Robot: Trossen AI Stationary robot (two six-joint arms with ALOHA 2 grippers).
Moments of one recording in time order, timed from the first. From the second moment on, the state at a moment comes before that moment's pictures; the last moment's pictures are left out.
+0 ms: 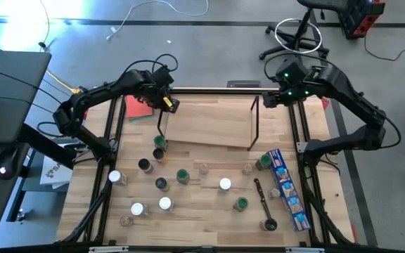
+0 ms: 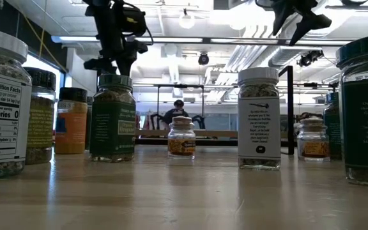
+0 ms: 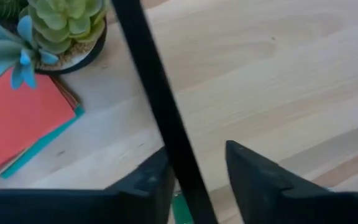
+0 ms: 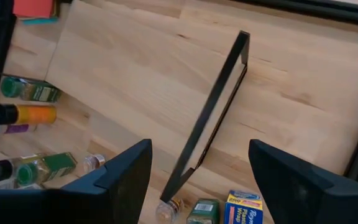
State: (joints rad) left arm 0.61 1.53 1.36 -1.09 0.02 -0.58; right arm -0.57 1.24 1.55 -1.38 -0.03 0.67
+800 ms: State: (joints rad) left arm 0.61 1.52 1.36 -1.07 -0.03 -0.93; right arm -0.57 1.24 1.55 -1.33 -0.03 0.53
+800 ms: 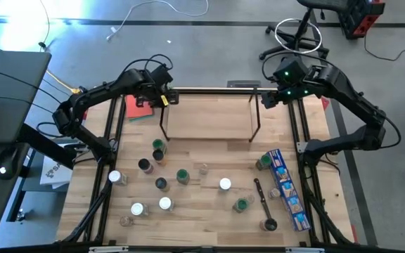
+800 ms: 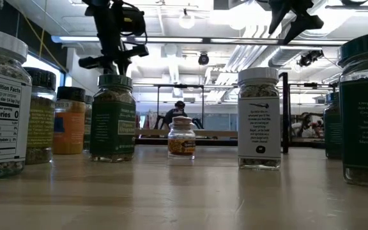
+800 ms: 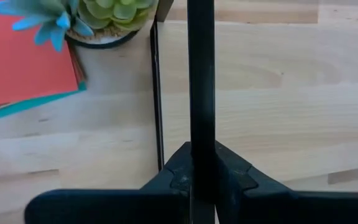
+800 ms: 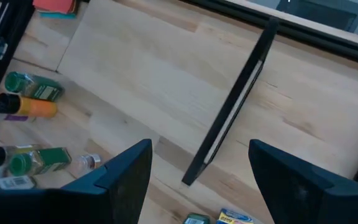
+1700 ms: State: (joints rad) left arm 0.60 1.53 1.36 -1.04 -0.10 -0.93; right arm -0.57 1.24 1.55 -1.32 -0.06 0.44
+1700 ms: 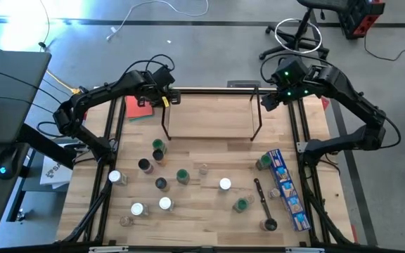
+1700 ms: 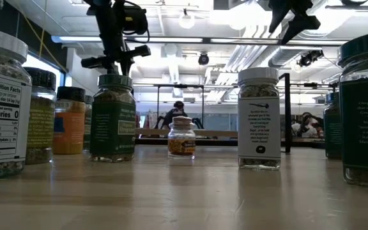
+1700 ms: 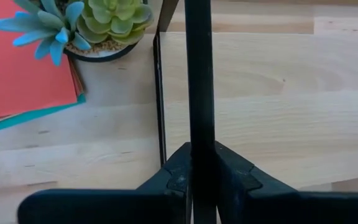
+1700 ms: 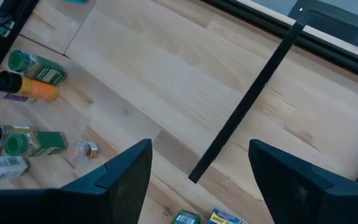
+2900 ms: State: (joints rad) left arm 0.29 1.09 1.36 -1.24 0.15 -0.57; right arm -0.57 1.10 1.55 -1.02 0.02 0.34
